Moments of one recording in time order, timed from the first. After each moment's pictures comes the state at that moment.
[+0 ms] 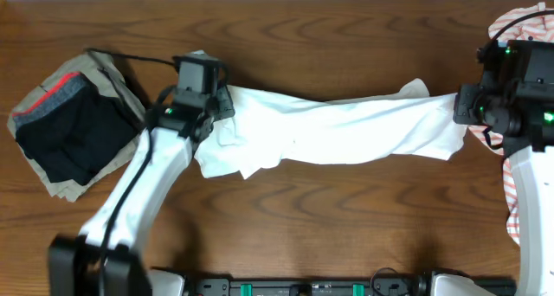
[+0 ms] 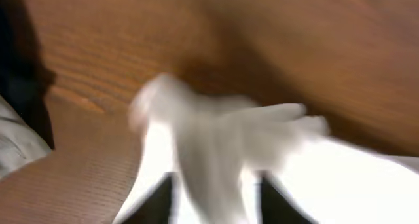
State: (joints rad) left arm -0.24 1.54 1.11 -0.53 -0.14 -0.47; right arm -0.12 1.35 1.37 -0.99 0.07 -0.01
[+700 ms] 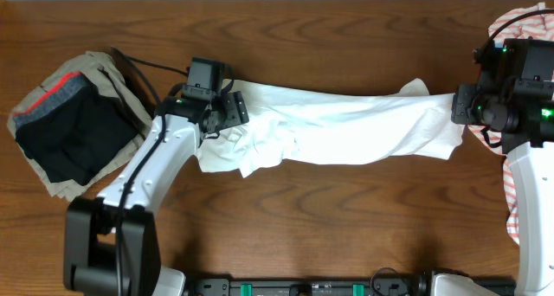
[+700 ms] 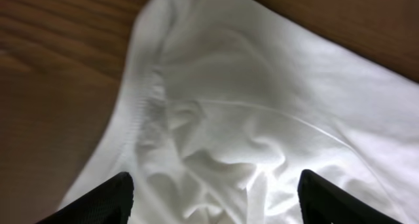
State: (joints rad) left arm -0.24 1.65 1.11 -0.55 0.03 -0.48; right arm -0.12 1.36 1.37 -0.99 0.06 -0.01
